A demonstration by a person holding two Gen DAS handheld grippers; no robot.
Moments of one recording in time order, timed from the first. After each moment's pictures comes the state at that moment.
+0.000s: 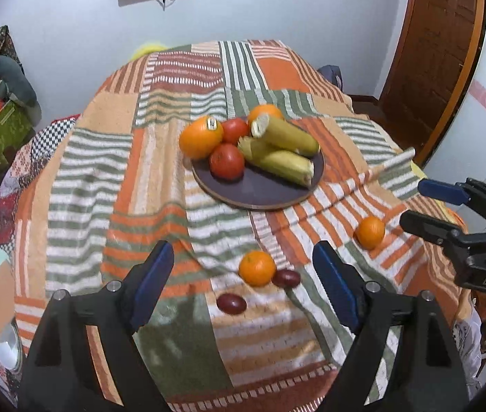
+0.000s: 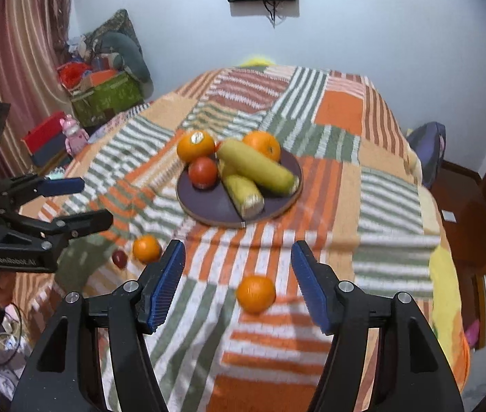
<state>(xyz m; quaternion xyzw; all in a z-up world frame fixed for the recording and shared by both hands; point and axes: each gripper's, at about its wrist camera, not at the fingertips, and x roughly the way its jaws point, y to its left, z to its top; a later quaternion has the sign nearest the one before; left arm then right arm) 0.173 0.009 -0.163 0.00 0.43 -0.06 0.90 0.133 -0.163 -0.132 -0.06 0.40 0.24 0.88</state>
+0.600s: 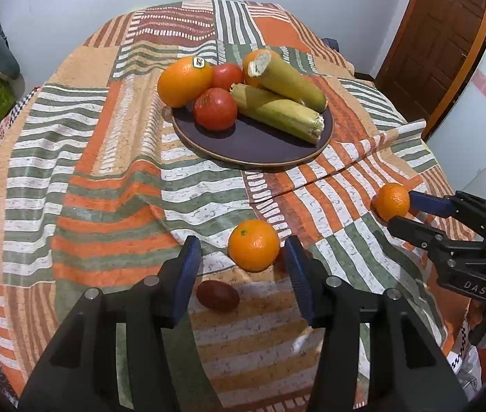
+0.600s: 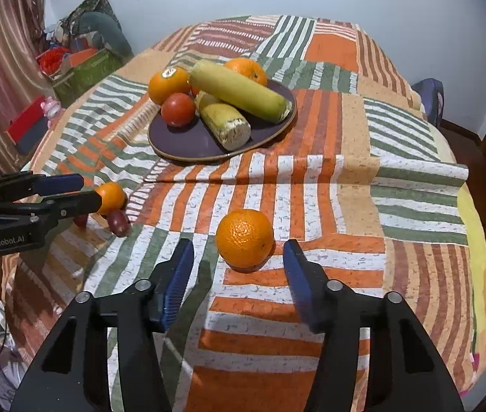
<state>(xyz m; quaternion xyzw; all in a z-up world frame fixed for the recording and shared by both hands) 0.199 0.008 -0.217 -0.02 0.49 -0.08 0.87 0.136 -0.169 -0.189 -0.05 0.46 0.22 0.86</state>
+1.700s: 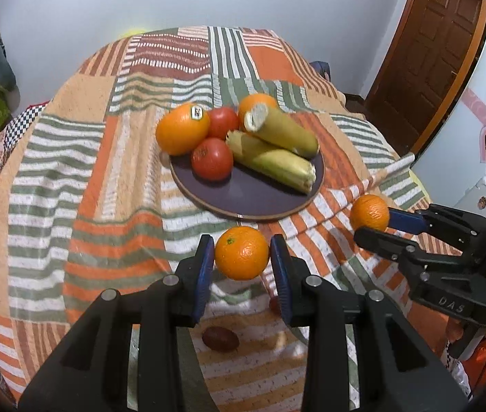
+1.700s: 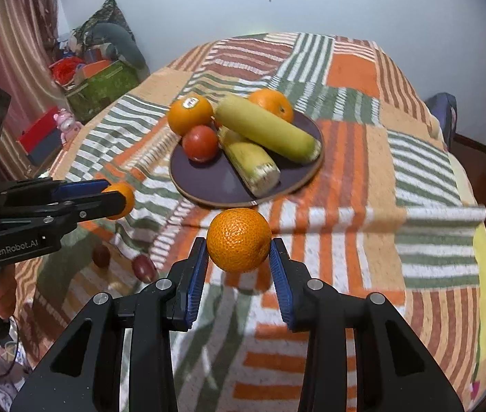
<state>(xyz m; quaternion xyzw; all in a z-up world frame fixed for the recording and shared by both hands) 0.218 0.016 -0.184 -0.04 0.44 -0.09 0.89 0.156 -0.140 -0.165 -0.04 0.43 0.26 0.87</state>
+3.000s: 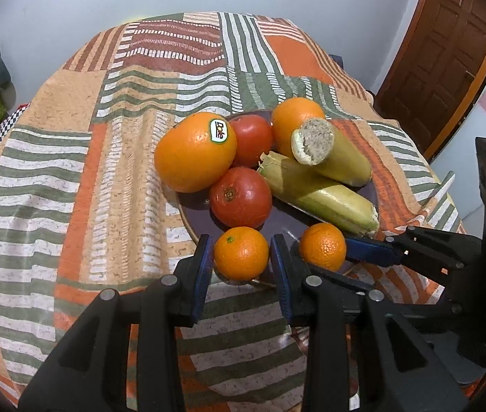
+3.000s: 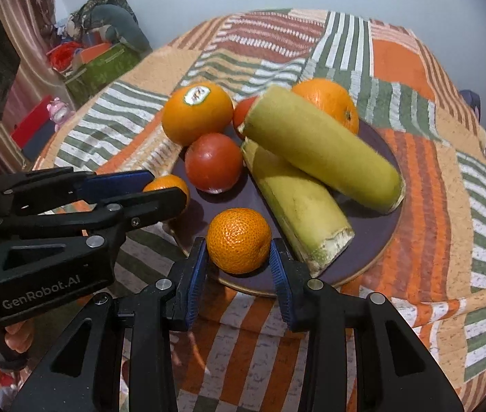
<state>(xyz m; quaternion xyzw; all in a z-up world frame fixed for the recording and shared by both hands) 0.300 0.027 -0.219 -0.03 0.46 -0.09 0.88 0.220 -0.079 -0.203 -0.04 0.47 0.27 0.84</state>
